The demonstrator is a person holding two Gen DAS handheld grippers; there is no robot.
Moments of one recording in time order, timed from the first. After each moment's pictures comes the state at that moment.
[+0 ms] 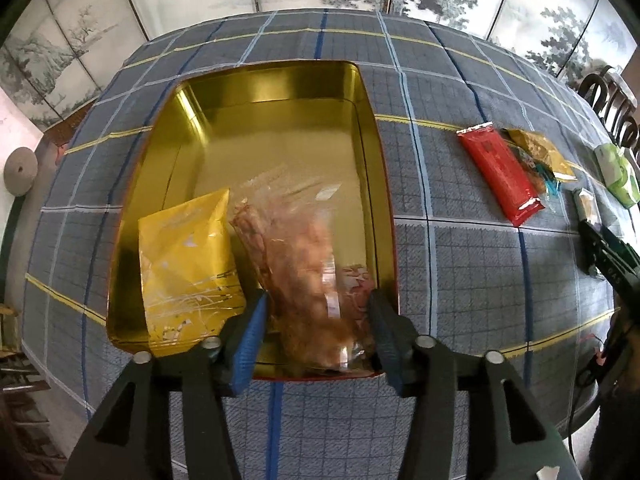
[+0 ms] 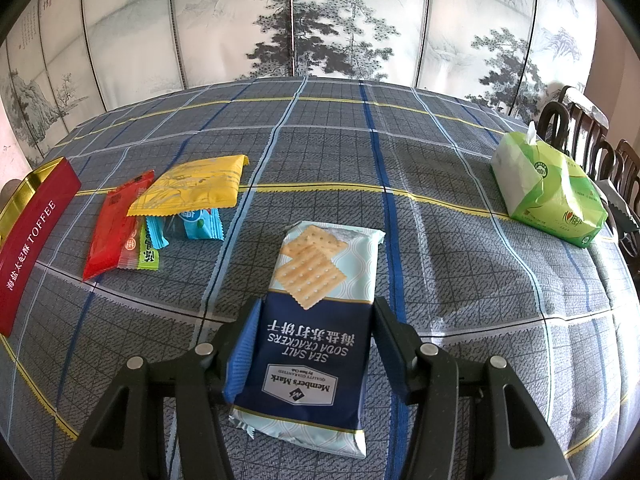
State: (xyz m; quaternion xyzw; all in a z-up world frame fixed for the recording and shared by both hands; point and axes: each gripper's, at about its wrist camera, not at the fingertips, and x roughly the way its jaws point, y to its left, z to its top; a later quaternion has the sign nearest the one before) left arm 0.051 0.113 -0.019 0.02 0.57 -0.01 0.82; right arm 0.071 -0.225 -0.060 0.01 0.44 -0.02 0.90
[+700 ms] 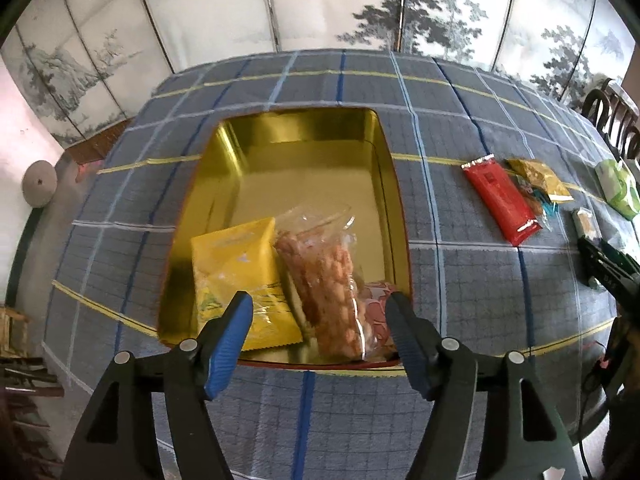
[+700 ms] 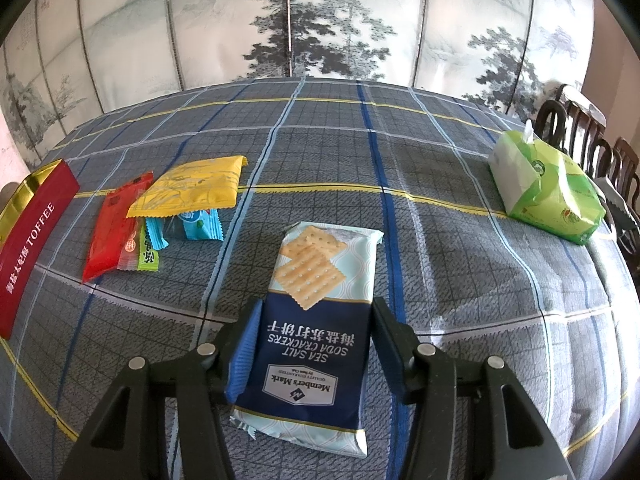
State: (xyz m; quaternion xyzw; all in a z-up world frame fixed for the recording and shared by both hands) left arm 0.030 0.124 0.012 0.03 0.51 0.02 0.86; right arm 0.069 -0.227 -0.058 0.02 0.44 -0.03 0.90
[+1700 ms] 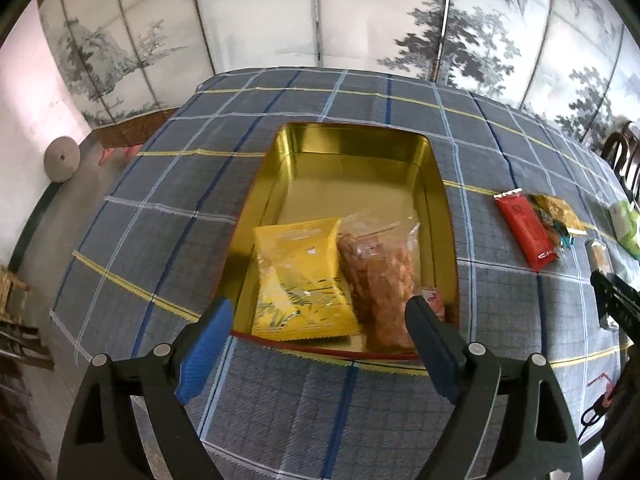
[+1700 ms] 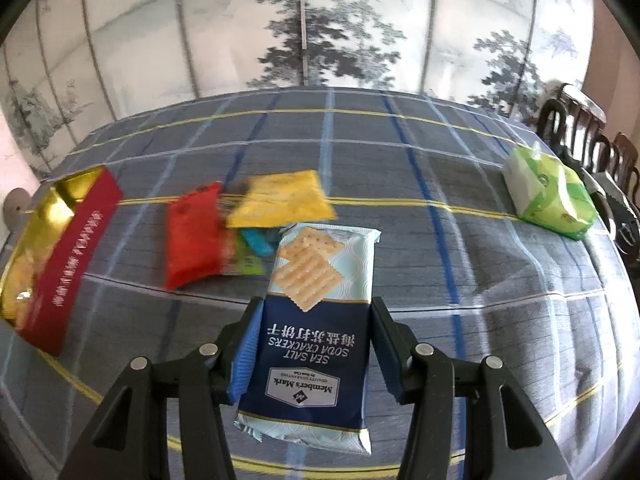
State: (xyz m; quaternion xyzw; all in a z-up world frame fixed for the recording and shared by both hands) left arm 0.008 0.164 0.021 -0.01 0.48 0.07 0.87; right arm 0.053 -0.162 -0.017 0.03 0.44 -0.02 0.90
